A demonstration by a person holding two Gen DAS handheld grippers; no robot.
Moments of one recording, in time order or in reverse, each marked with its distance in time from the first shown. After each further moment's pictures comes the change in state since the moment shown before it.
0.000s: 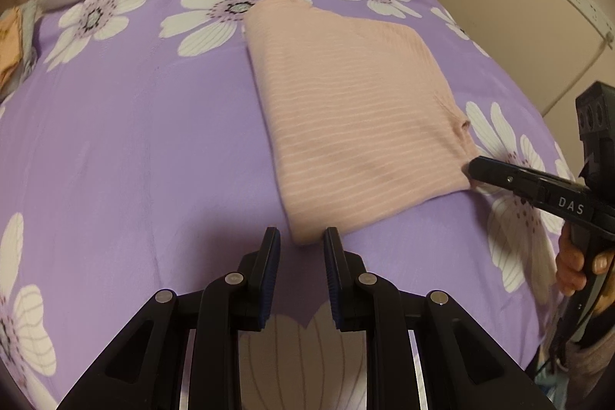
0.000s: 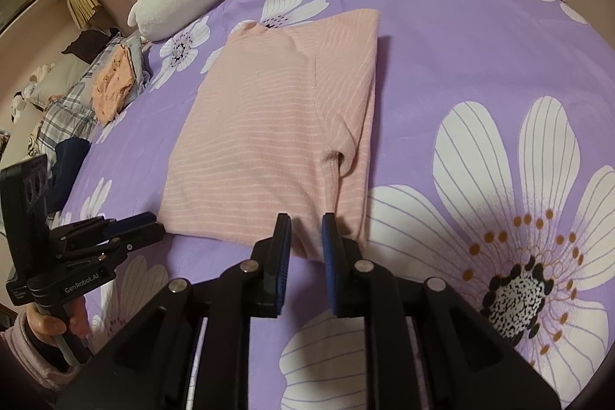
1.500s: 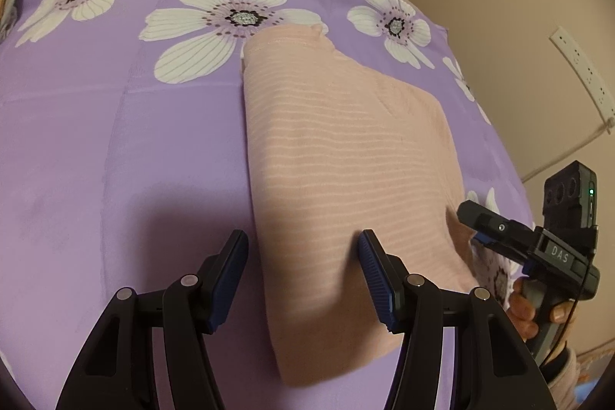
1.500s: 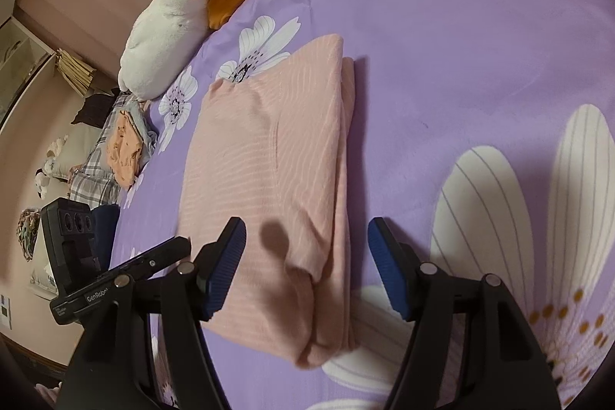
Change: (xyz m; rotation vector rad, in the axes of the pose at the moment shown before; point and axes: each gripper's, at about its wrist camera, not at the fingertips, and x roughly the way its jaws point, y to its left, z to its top) left arm 0.038 0.027 0.064 -0.178 -0.023 -0.158; right arm 0.027 -0.045 0.052 0.225 -0.018 0.145
